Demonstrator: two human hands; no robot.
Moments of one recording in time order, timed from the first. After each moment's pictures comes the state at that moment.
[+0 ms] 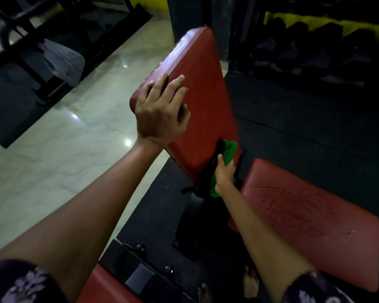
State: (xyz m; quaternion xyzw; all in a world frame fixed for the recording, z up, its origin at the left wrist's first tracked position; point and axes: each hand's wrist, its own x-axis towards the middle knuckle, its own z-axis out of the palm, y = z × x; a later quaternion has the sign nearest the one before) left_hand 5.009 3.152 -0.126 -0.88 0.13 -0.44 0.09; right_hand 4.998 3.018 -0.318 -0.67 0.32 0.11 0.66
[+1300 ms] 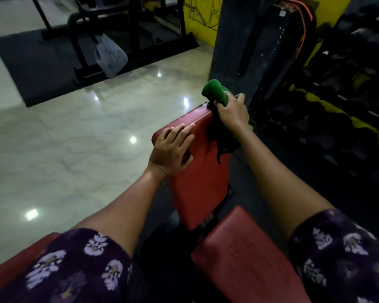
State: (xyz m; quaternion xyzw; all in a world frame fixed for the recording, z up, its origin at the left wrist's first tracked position) left_hand 5.014 3.150 -0.120 -0.93 0.08 -0.34 0.08; right_hand 5.165 3.023 -0.044 -0.95 -0.15 0.00 0.27
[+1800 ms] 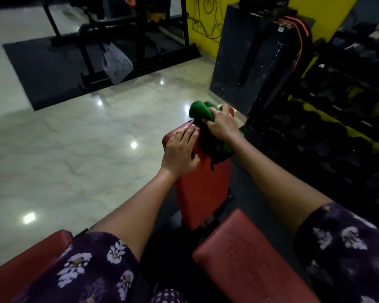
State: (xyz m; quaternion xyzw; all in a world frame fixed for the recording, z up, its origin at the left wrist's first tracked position) left_hand 4.990 3.126 -0.099 -0.97 -0.06 -0.20 -0.08; right_hand 5.120 3.036 -0.039 -0.94 -0.28 0.02 0.17
